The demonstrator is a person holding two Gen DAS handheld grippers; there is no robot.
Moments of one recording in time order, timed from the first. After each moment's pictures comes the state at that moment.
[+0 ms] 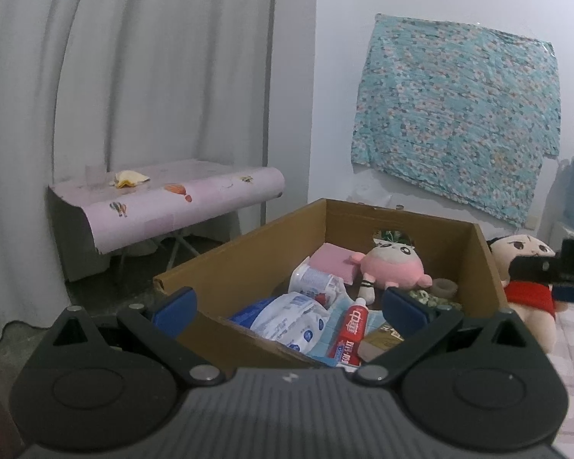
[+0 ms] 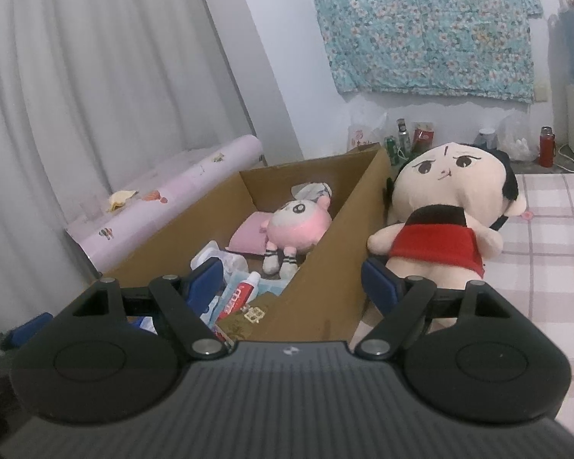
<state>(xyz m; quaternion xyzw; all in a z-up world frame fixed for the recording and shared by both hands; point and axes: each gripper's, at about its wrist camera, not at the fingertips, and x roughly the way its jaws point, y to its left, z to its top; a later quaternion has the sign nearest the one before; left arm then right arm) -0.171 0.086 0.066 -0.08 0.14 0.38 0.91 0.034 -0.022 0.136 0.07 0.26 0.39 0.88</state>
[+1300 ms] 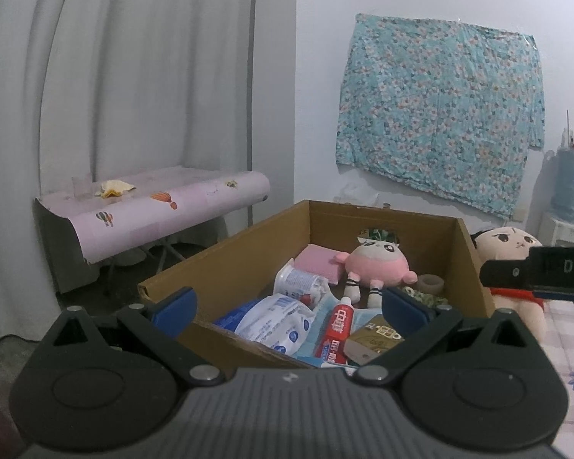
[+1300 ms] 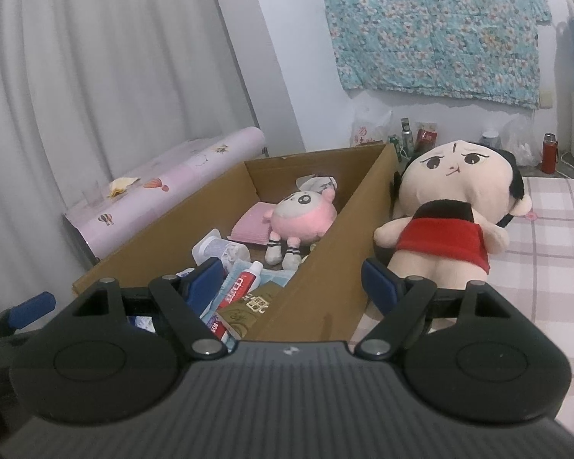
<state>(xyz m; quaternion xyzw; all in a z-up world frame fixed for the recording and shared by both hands) -0.169 0.078 0.068 -0.06 0.14 0.36 0.92 0.027 -0.015 0.132 0.05 0.26 0.40 0.88</state>
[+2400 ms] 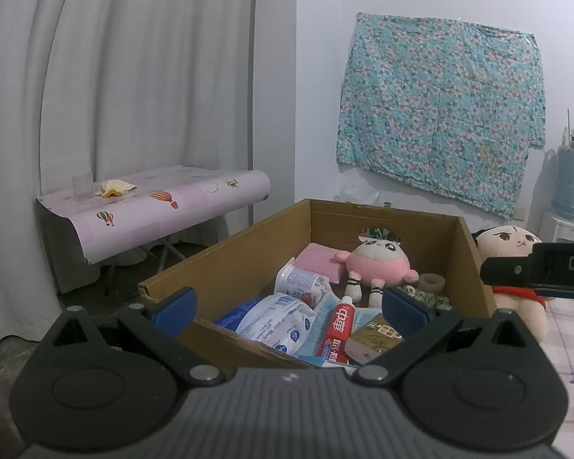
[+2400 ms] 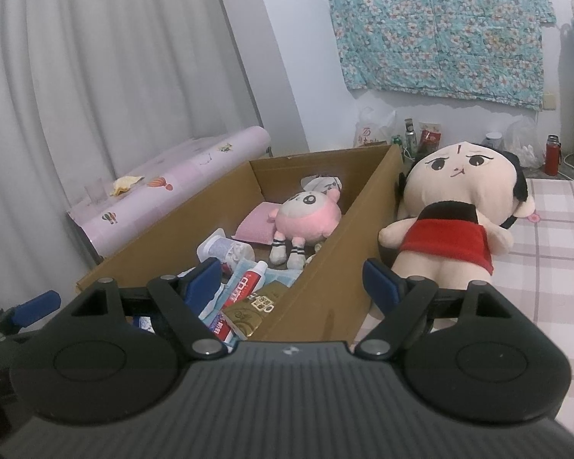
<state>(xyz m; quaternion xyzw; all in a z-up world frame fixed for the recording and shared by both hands) -0.169 0.080 0.067 -0.06 0.14 0.36 0.92 0.025 -0.014 0.134 0.04 0.26 0.41 0.87</state>
